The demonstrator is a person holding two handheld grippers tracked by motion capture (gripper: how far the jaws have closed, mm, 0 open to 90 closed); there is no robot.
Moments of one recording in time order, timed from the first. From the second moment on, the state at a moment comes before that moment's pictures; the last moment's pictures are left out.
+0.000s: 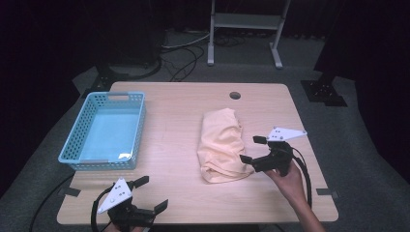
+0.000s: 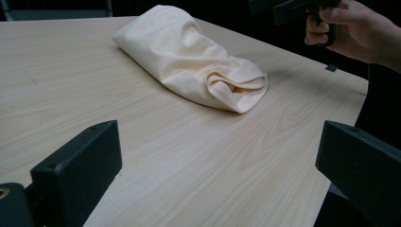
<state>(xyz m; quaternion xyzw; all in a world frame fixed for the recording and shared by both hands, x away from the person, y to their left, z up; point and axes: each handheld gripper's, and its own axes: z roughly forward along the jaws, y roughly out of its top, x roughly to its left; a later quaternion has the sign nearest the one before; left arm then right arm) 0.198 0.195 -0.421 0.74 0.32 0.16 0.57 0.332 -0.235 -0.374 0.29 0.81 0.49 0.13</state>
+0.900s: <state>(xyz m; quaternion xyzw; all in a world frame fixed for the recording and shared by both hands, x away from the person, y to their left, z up) 0.201 0.198 -0.423 0.74 0.33 0.16 0.57 0.397 -0.186 -0.420 0.29 0.88 0.37 0.10</state>
